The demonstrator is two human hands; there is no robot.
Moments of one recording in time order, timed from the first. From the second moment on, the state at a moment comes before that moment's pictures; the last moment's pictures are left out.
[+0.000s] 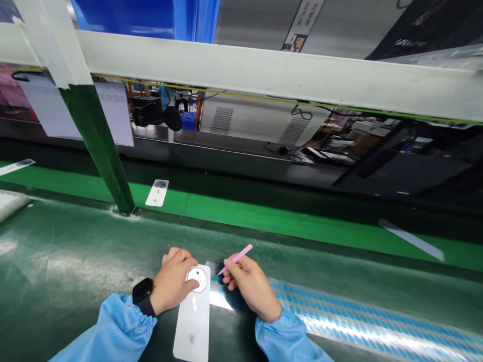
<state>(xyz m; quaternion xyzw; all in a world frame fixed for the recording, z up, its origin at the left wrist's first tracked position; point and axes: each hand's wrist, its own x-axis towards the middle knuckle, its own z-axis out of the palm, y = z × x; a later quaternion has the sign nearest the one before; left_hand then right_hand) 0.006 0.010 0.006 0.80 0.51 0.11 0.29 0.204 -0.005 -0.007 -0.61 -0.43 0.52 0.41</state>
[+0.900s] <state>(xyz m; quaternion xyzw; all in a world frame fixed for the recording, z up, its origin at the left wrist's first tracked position) 0.008 0.009 0.009 0.81 0.51 0.09 0.28 0.174 -0.001 -0.011 -0.62 -0.41 0.55 0.39</state>
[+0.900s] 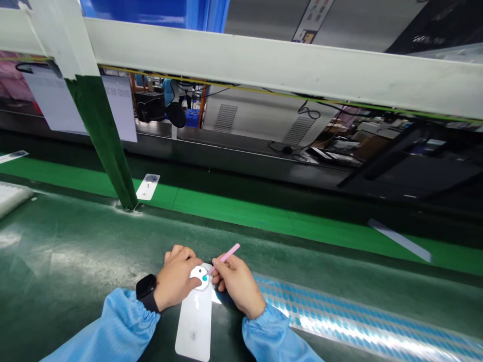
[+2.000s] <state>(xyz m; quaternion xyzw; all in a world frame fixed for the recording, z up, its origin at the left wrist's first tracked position) 0.007 0.009 0.004 0.81 0.51 0.09 0.27 0.175 -0.003 -0.015 -0.62 -0.42 0.54 0.38</state>
